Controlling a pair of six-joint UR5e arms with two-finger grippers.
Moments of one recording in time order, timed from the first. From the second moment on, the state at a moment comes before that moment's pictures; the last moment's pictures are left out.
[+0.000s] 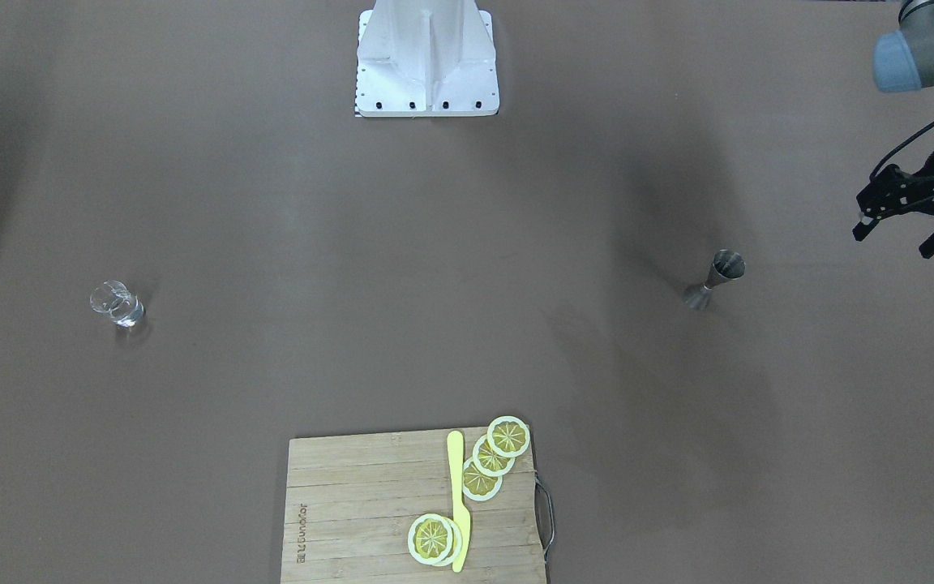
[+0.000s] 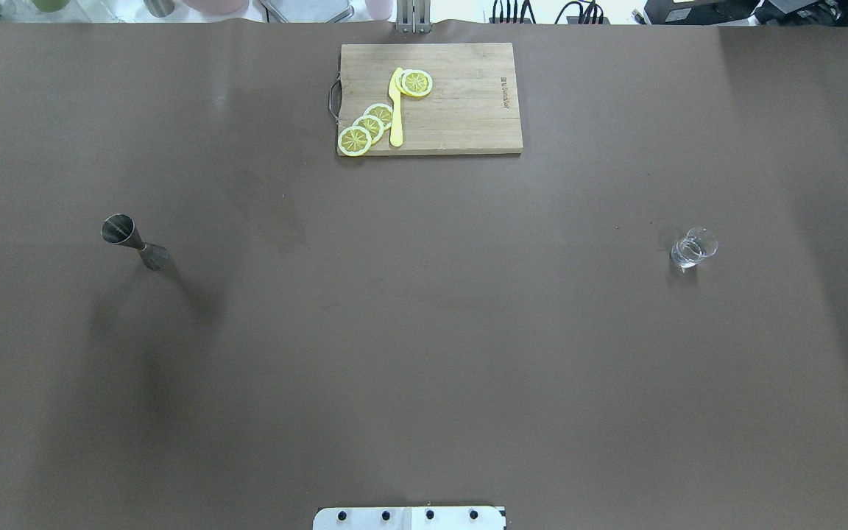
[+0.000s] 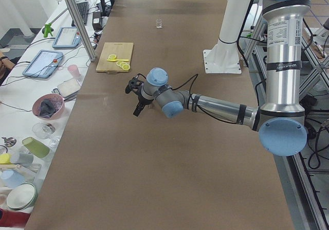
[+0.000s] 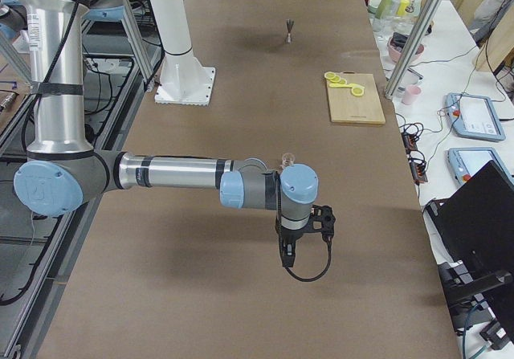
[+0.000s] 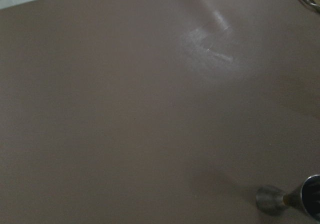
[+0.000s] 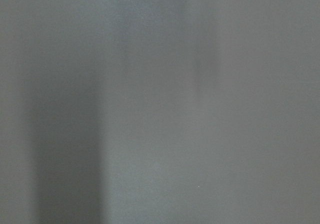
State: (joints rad) left arm -1.23 -1.48 -1.79 -2.09 -2.27 -0.44; right arm 1.58 -1.60 1.61 -1.58 2.26 0.00
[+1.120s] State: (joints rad) left arm -1.50 -1.43 -1.67 -1.75 -2.37 -0.30; right arm 1.58 -1.60 1.61 -1.58 2.26 0.00
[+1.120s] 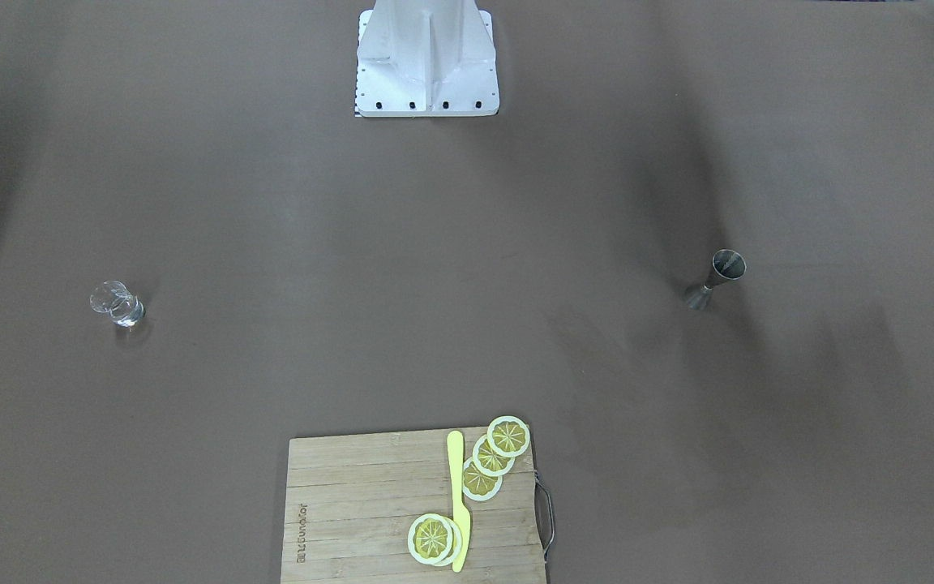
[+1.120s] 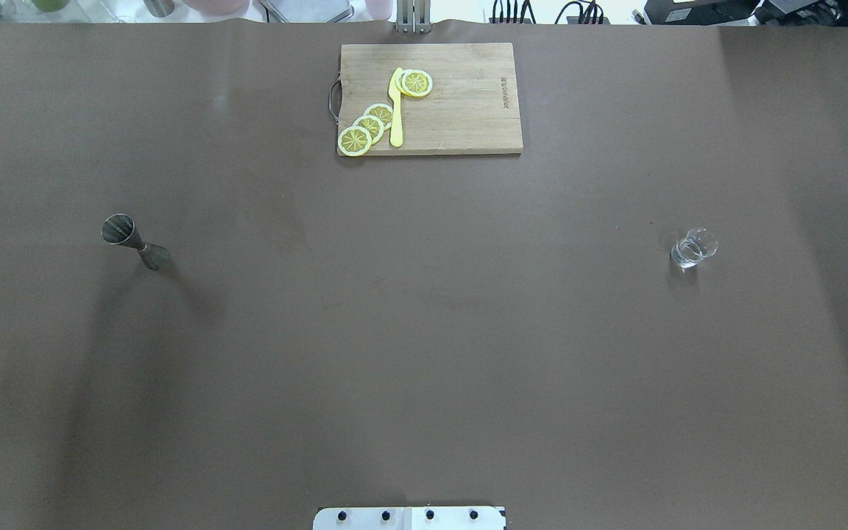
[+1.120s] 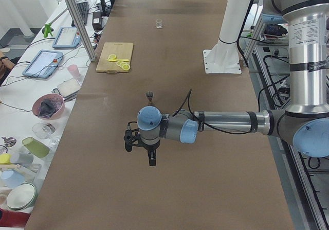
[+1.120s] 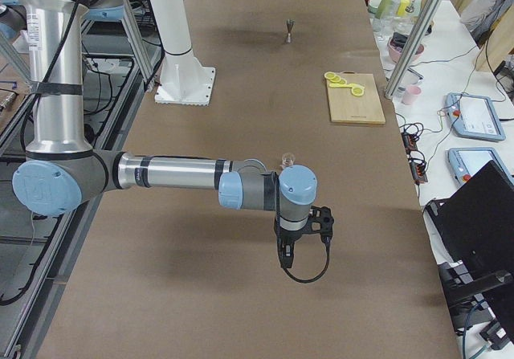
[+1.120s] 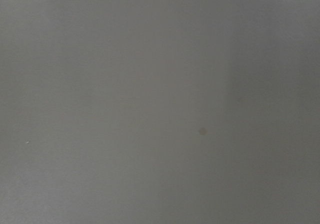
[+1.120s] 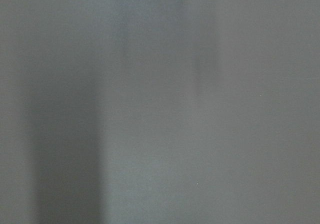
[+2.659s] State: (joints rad) left arm -1.54 -1.36 -1.74 -1.76 -2.37 -0.31; right arm 1.58 -1.60 1.61 -1.58 2.26 0.00
